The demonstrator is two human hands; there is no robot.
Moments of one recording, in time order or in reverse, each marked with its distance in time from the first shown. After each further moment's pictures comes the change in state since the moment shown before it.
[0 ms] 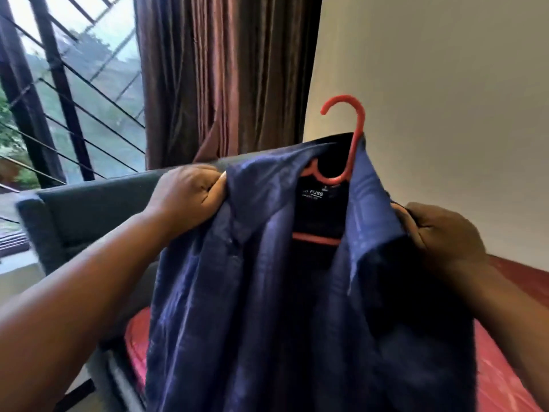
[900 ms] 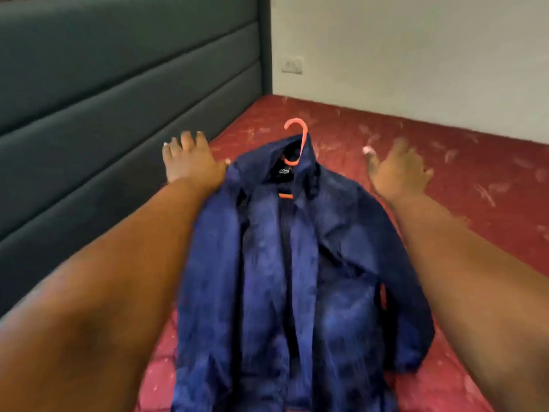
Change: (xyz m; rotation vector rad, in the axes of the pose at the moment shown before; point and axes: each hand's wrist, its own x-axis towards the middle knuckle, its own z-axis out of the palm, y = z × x) left_hand 0.071 -0.117 0.598 0.127 -0.547 -0.407; right_hand 0.073 0.300 0.440 -0.267 -0.175 0.769
